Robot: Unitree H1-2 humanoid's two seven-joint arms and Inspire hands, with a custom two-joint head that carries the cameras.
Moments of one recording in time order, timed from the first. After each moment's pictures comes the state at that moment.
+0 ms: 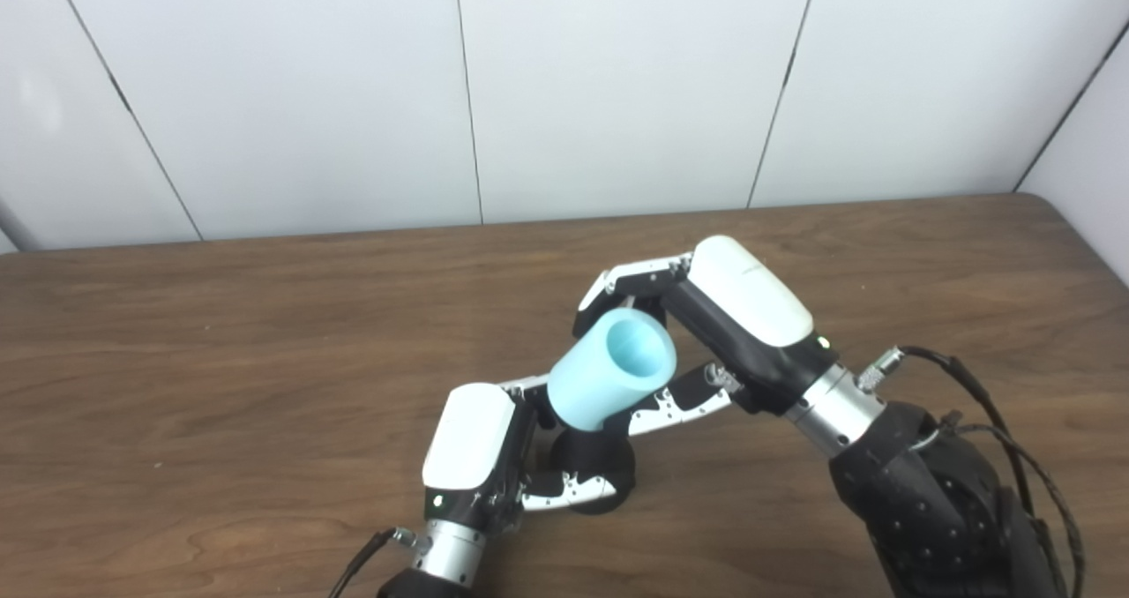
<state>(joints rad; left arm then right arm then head) -0.08 0.07 -0.47 -0.05 0.89 -0.01 0.18 -0.24 -0.28 0.18 -0.65 -0.65 0.11 0.50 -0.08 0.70</state>
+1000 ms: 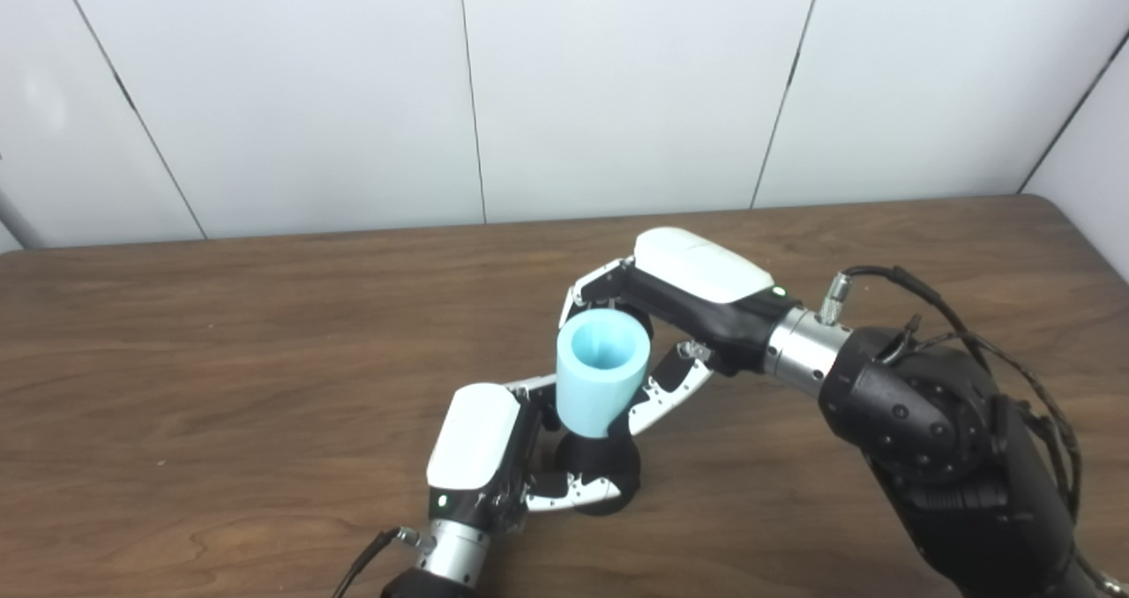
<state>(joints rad) -0.08 0.07 -0.47 -0.05 0.89 -0.01 0.18 -0.44 -0.38 0.26 -0.64 -0.64 0.36 0.79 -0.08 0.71</state>
